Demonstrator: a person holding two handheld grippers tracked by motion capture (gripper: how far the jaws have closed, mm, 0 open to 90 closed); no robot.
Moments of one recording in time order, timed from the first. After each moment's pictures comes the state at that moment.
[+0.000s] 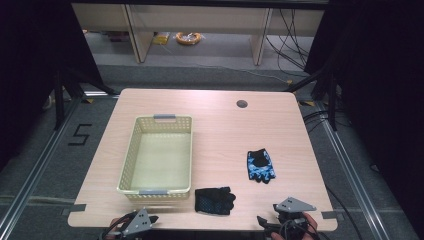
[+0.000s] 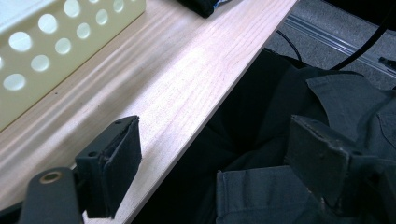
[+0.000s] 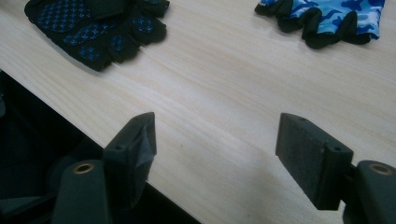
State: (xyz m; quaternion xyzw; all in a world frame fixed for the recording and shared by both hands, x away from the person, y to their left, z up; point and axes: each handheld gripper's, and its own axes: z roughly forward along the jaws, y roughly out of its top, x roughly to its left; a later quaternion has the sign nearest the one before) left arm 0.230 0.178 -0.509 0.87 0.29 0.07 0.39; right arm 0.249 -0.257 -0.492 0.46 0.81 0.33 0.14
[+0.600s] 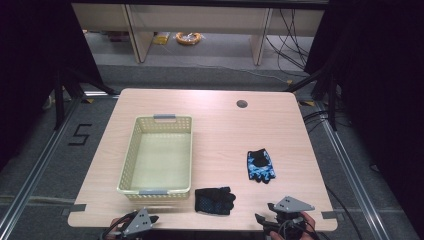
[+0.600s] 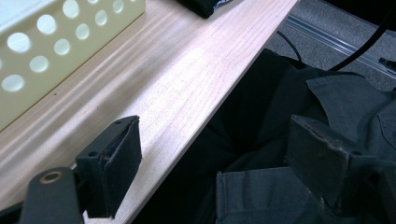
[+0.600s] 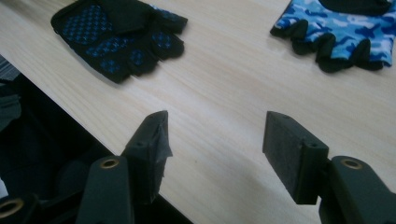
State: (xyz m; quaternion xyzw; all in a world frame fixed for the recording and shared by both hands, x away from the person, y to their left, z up) left arm 0.230 0.178 -0.509 0.87 0.29 0.07 0.38; right arm 0.250 -0.249 -0.486 0.43 0.82 0.35 0.14
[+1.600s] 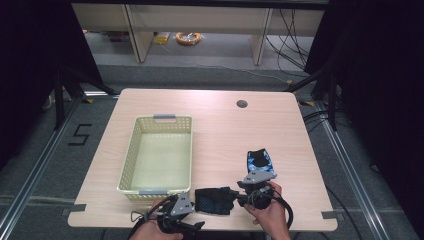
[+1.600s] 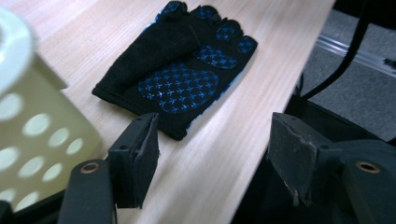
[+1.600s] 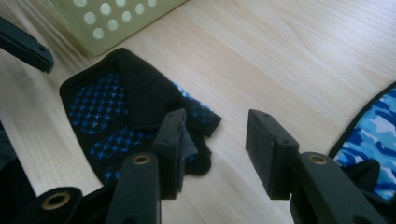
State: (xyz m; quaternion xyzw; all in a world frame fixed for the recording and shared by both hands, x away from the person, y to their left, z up) left arm 0.275 0.082 -0.501 0.89 0.26 0.09 0.37; right arm 0.324 -0.183 -0.477 0.35 0.86 0.35 0.13
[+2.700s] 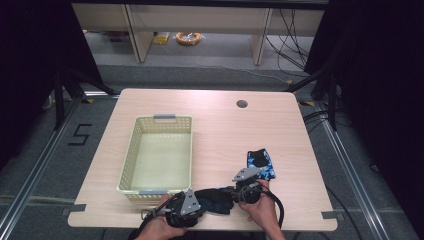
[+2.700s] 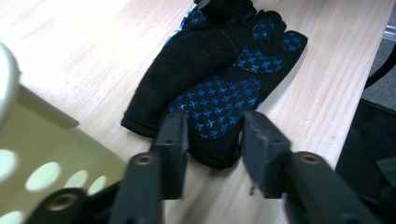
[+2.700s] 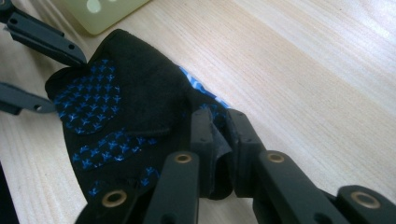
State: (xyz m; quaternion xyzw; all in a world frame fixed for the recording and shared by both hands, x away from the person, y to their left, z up) left arm 0.286 0.073 -0.513 0.89 0.23 0.15 0.36; right arm 0.345 -0.166 -0.504 0.35 0.87 0.34 0.06
